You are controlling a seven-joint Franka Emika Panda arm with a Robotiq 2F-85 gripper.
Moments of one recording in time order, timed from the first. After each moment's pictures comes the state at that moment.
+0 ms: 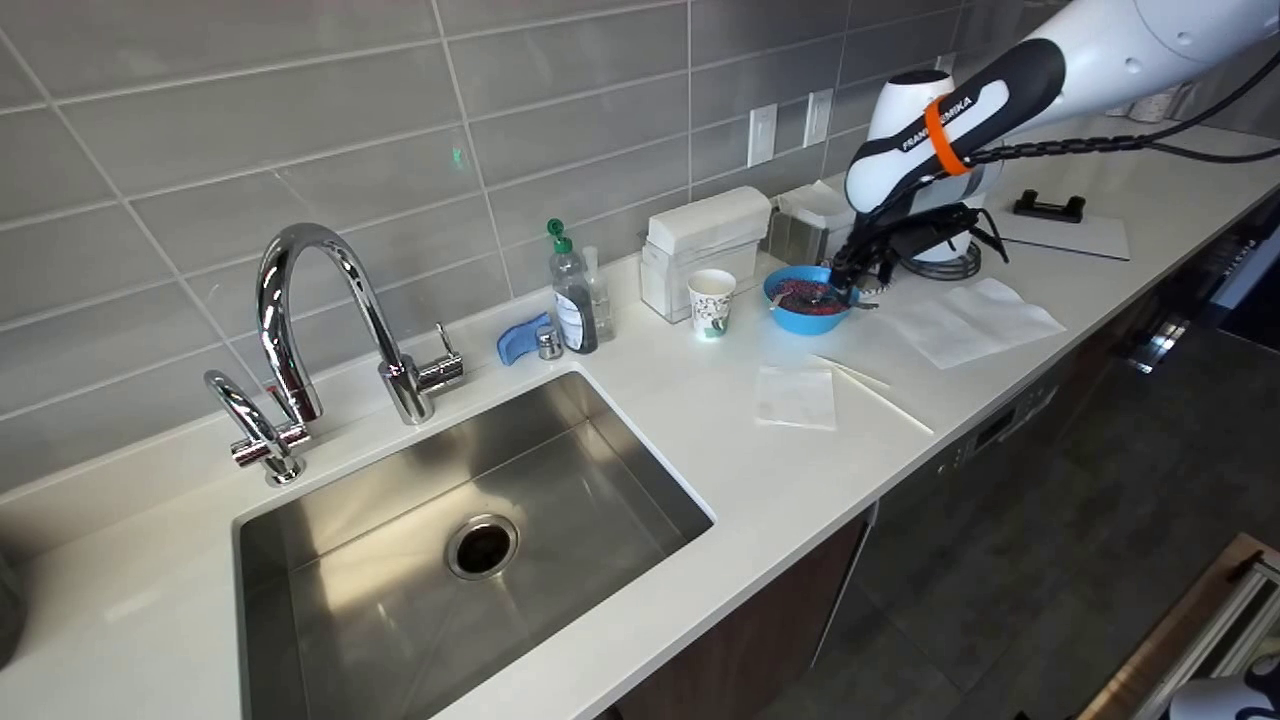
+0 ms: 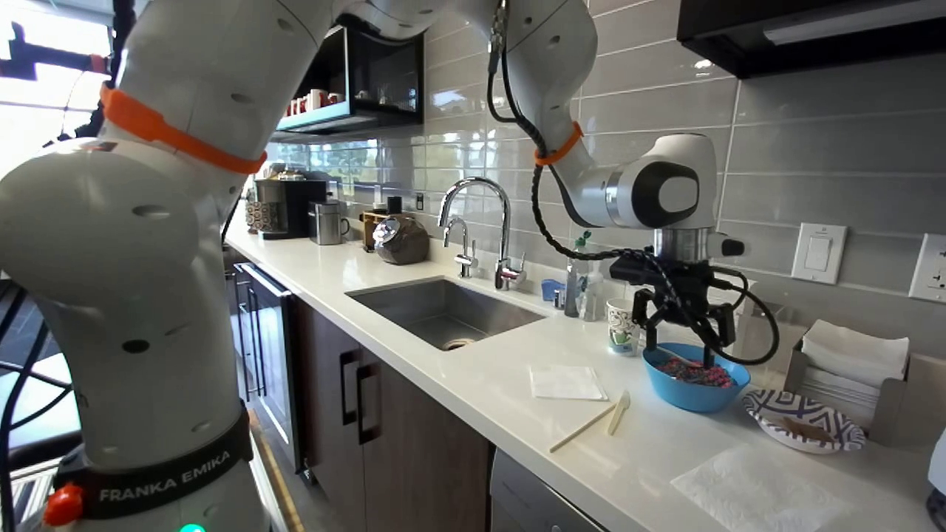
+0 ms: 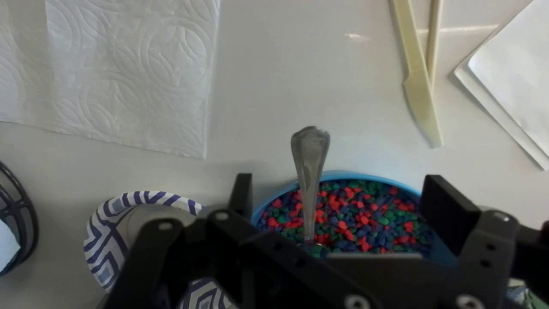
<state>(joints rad) -0.15 0.48 -0.12 -1.88 -0.04 2.45 -0.20</state>
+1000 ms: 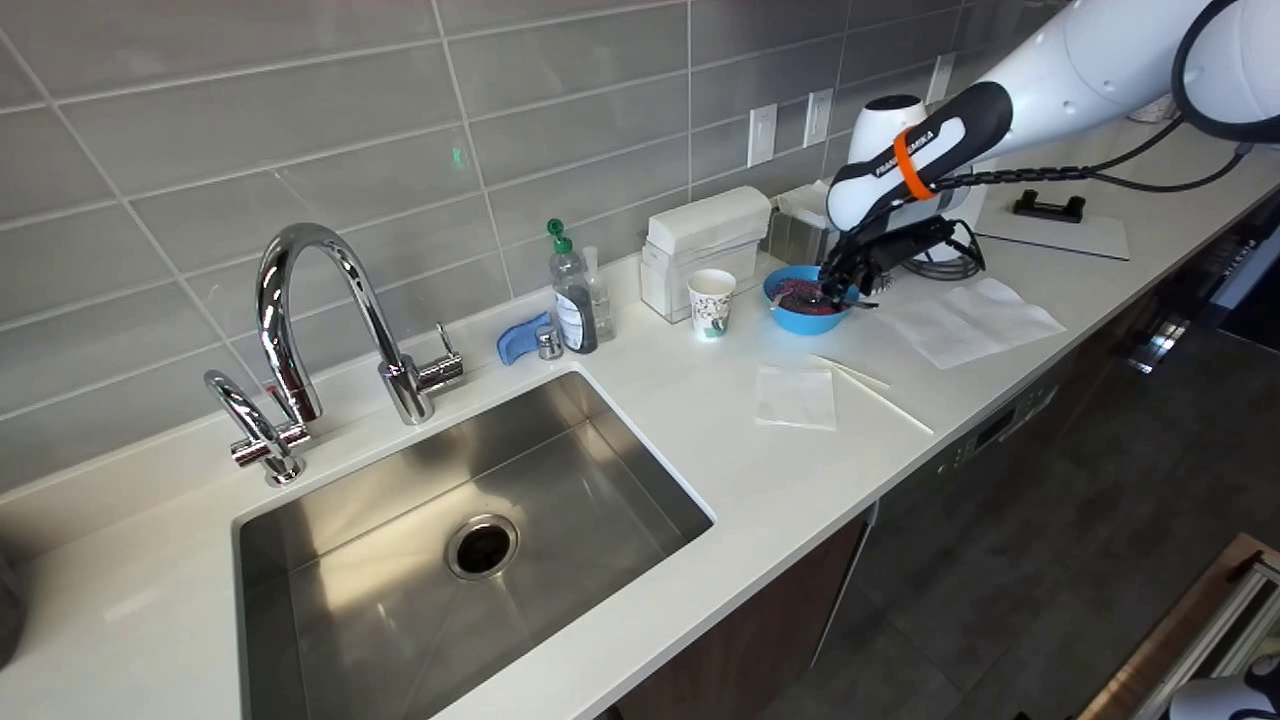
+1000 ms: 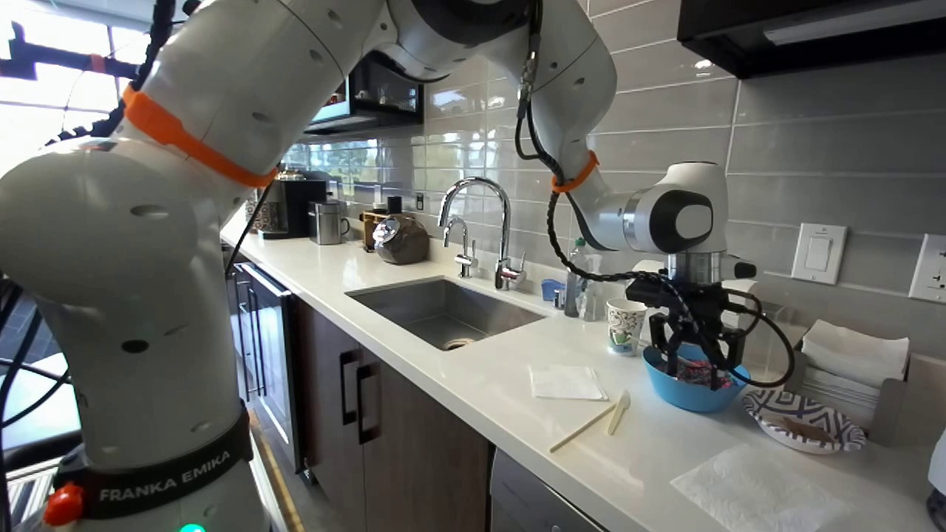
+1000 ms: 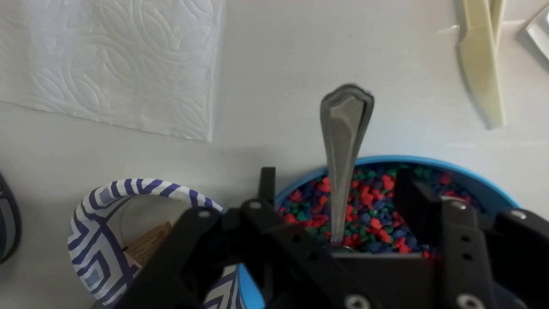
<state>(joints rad) -0.15 0.63 -0.12 -1.72 -0.06 2.45 -0.18</state>
